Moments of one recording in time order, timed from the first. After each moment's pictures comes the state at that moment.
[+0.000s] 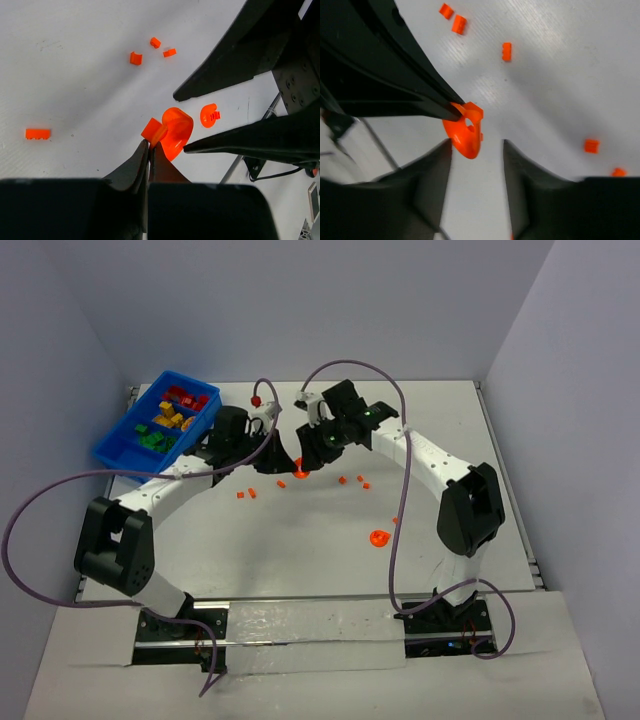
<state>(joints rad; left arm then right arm) -0.44 1.55 1.08 -0.15 0.57 -0.36 0.59 1.82 1.62 -0.71 -0.43 0.01</state>
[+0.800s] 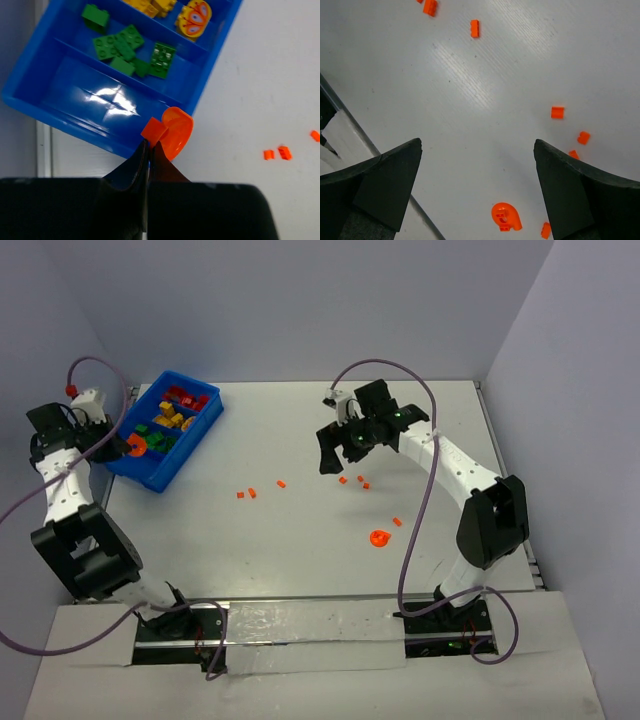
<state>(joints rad) 0.52 1.54 1.27 -0.53 0.55 0.23 0.47 1.68 1.47 -0.70 -0.47 -0.07</state>
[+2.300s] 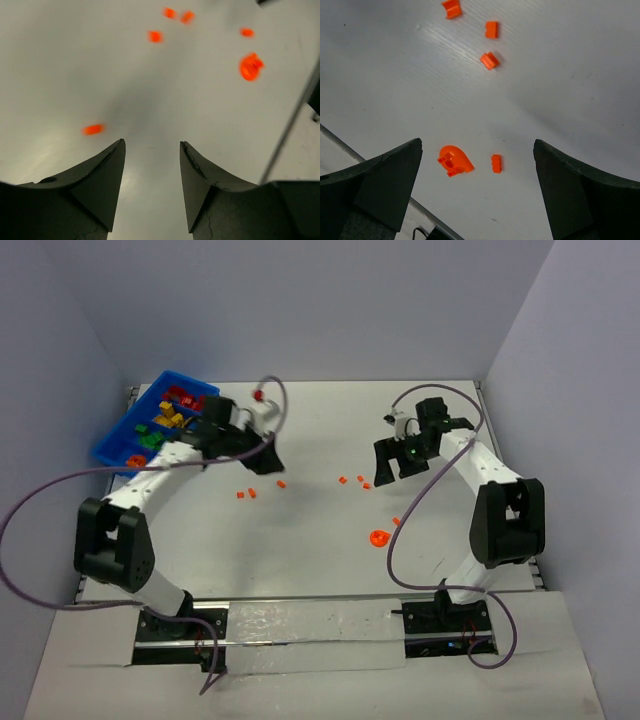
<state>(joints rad) -0.29 1.56 1.23 -0.45 0.66 0.20 0.12 1.64 1.23 -0.79 -0.49 -0.22</state>
